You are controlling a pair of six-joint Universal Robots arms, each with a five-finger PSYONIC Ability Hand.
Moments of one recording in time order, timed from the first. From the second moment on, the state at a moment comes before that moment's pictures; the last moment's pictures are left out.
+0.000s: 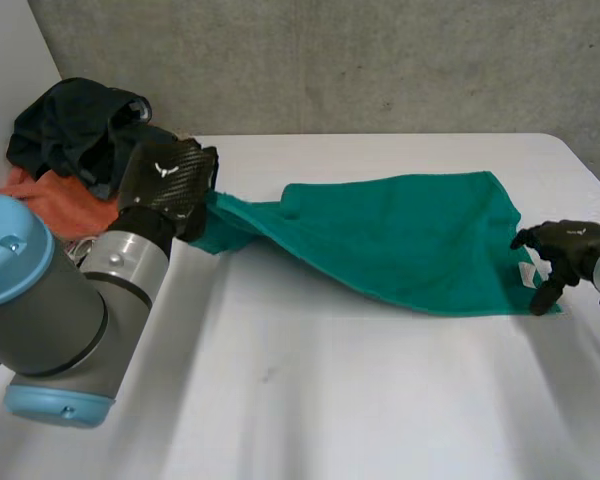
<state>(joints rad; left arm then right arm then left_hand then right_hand) 4.21 -1.80 -1.69 3.59 -1.61 3.44 1.54 -1.11 1.47 0.20 1.32 2.71 1.15 1.20 1.19 1.20 1.00 0.35 0.34 0.35 0.35 0.19</state>
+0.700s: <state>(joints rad) 4.21 -1.84 -1.63 3.58 -1.59 3.44 1.53 -0.89 1.44 -0.08 1.25 2.53 1.15 1.20 1.19 1.20 1.00 0.66 0.65 0.66 0.66 0.44</state>
